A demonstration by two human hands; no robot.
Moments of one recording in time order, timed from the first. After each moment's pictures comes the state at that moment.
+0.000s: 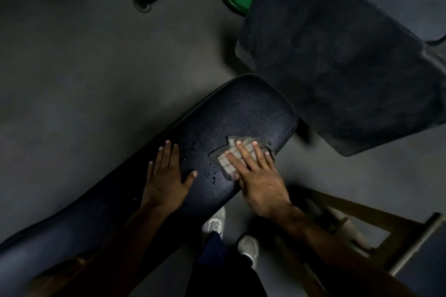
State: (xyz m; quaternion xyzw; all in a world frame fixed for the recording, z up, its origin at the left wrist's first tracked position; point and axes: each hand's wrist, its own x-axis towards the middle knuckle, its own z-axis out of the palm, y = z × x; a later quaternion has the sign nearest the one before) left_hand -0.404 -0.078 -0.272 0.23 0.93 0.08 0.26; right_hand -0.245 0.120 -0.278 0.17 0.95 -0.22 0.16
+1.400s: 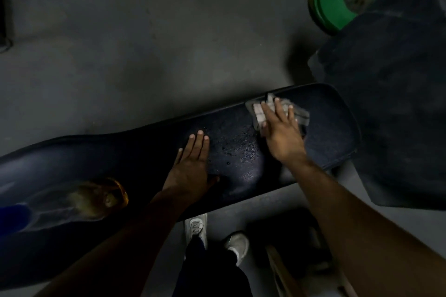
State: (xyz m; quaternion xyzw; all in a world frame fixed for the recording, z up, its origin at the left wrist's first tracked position) left_hand -0.369 -0.154 -0.270 0.20 0.94 0.09 0.28; right_hand -0.381 0.103 -0.275 0.15 0.95 -0.22 0.17
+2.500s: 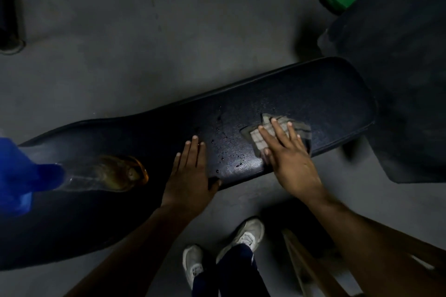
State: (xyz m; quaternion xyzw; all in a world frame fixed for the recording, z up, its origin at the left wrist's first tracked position) left_hand -0.304 -0.206 -0.258 0.18 0.95 0.08 0.23; right_hand -0.265 0.054 -0.281 0.06 0.96 -0.20 0.17
